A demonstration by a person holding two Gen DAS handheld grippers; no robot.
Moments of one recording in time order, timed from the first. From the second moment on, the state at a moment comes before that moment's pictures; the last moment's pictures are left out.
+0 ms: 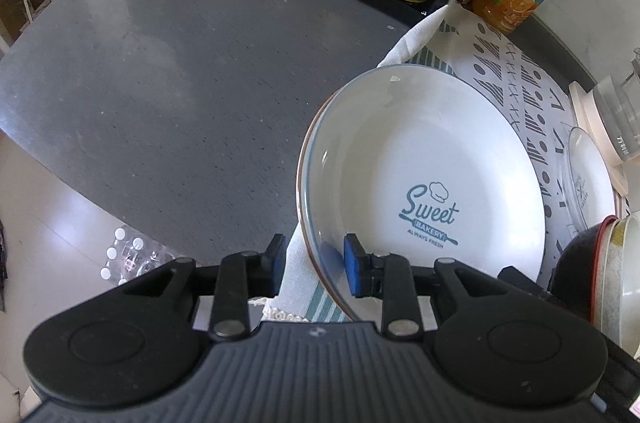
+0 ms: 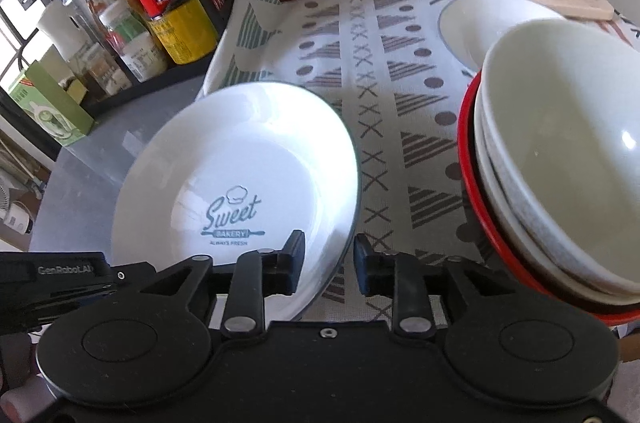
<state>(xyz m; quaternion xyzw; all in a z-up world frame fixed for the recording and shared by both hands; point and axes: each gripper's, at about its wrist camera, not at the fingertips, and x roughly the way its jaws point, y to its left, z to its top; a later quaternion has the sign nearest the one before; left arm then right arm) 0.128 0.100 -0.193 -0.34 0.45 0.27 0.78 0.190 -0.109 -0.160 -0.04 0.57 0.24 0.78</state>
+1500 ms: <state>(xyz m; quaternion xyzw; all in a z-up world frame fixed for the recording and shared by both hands) 0.103 0.006 -0.101 -0.30 0.34 0.17 0.88 0.172 -0.233 -0.035 0.03 0.42 0.18 0.89</state>
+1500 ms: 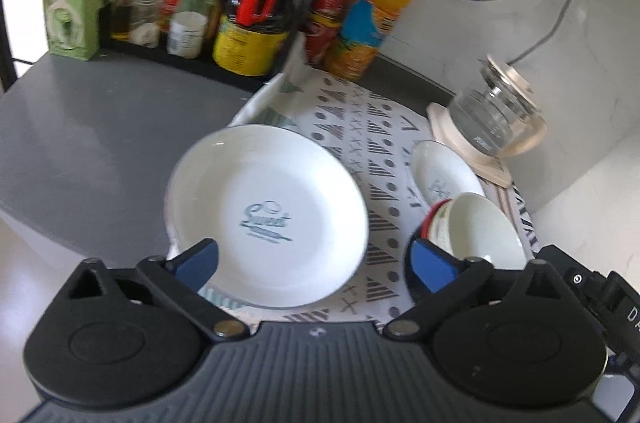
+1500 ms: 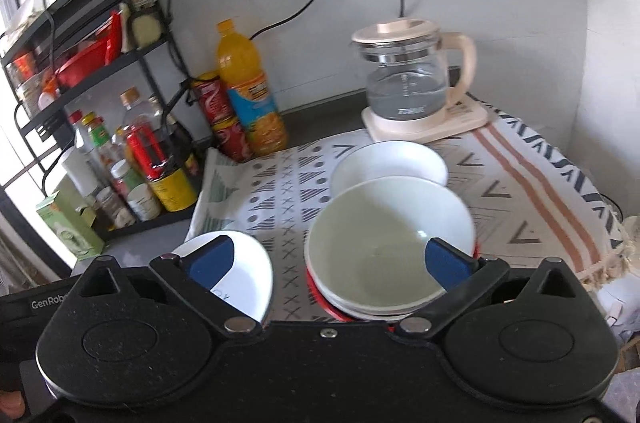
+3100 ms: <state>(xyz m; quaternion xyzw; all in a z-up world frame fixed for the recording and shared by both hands) 0.341 -0.022 -0.126 -0.26 0.40 0.09 0.87 0.381 -0.316 -0.157 0.09 0.54 0.18 0.82</state>
